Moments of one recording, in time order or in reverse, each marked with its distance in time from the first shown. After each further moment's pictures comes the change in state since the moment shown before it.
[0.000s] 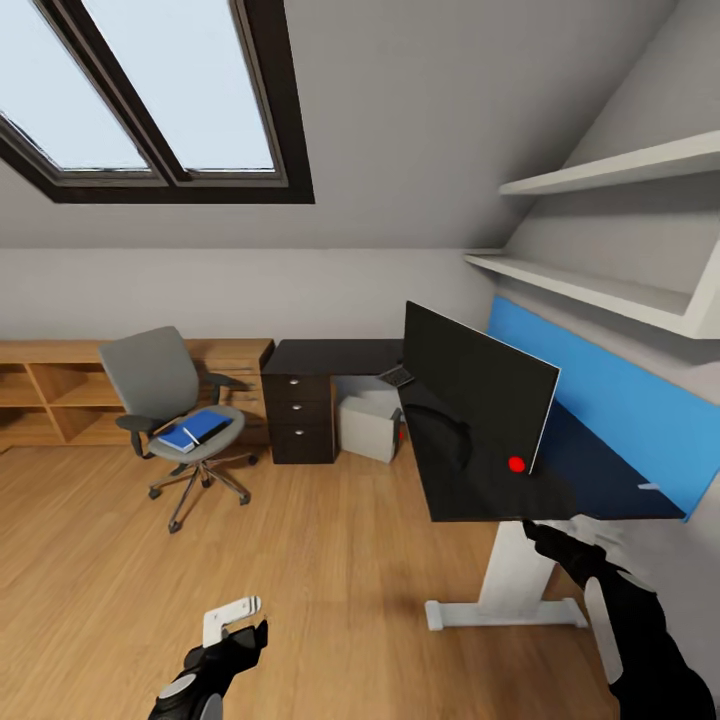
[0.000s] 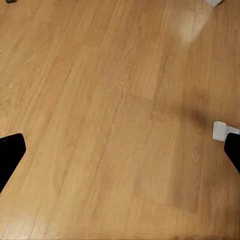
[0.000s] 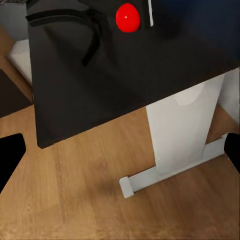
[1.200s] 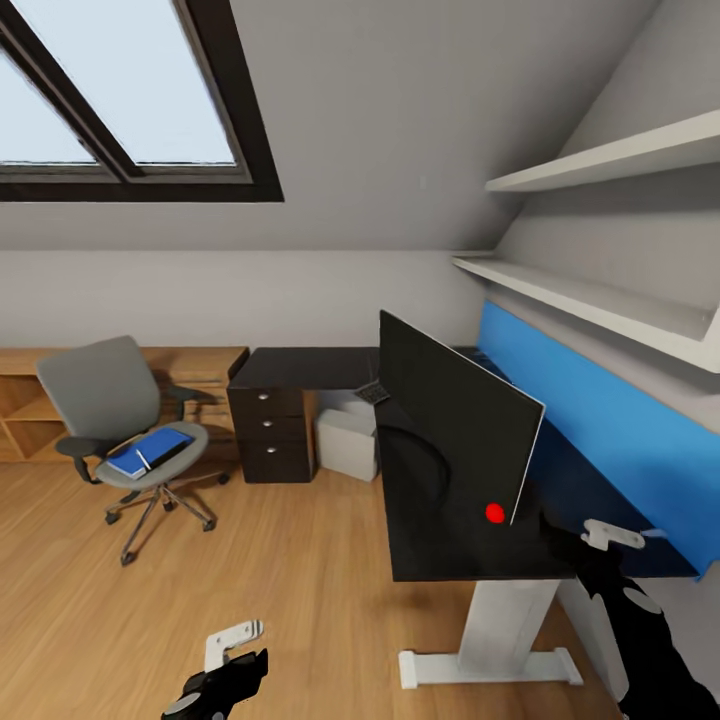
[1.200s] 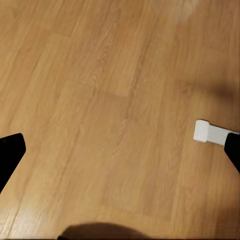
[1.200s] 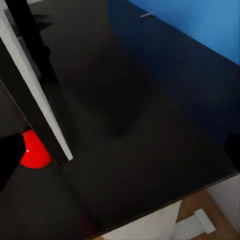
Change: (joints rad) left arm 0.000 0.000 0.002 0.103 -0.002 -0.002 0.005; right arm 0.019 -0.031 0.003 0.078 0.043 -0.254 -0.021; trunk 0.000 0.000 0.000
